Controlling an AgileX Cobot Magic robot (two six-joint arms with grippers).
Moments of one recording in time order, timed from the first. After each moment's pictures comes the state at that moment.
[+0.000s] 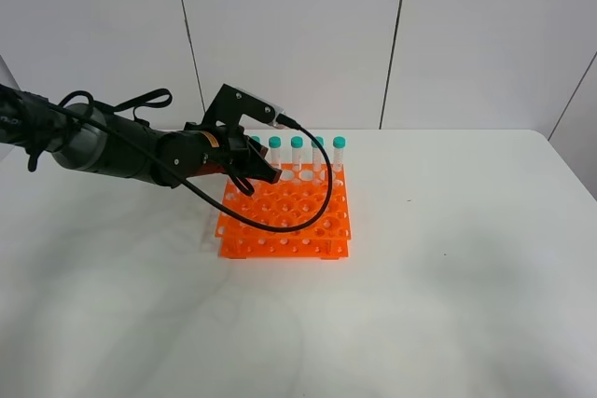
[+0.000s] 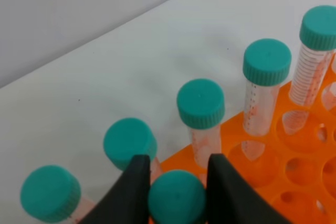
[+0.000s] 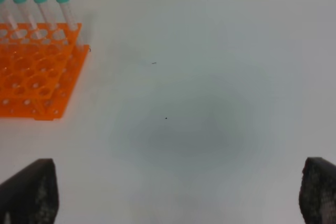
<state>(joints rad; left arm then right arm) -0.45 2.01 -1.10 -0.14 -0.29 0.32 0.03 -0.01 -0.50 0.03 1.03 -0.05</state>
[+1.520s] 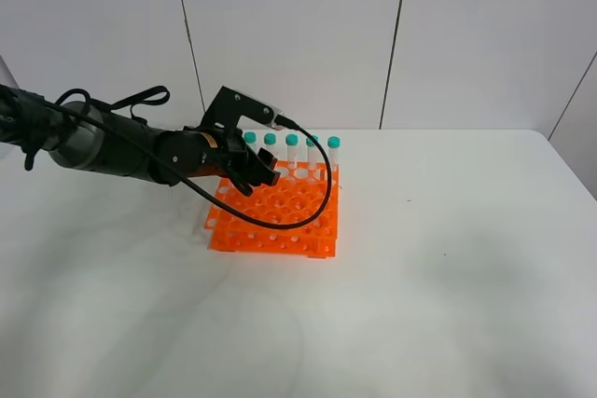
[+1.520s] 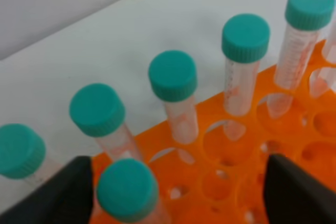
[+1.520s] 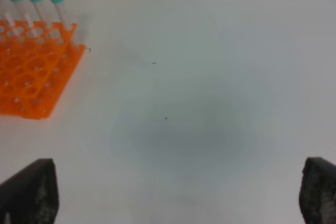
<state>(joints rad) -0.45 1.99 -1.10 -0.16 -0.24 0.32 0.03 -0.01 -0.50 0.03 1.03 -0.05</state>
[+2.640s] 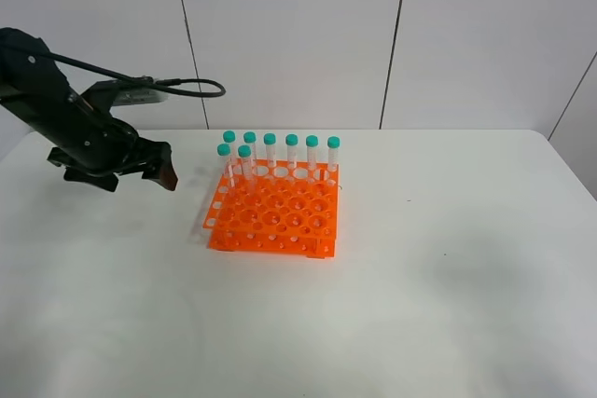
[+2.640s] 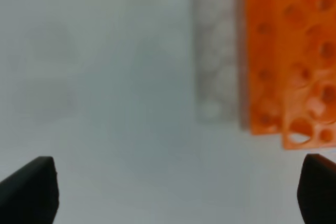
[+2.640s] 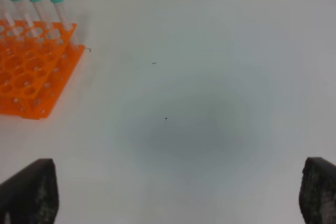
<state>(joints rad) -0.10 1.73 -1.15 -0.22 0.70 0.12 0.03 -0.01 -0.50 0.03 1.03 -0.05</state>
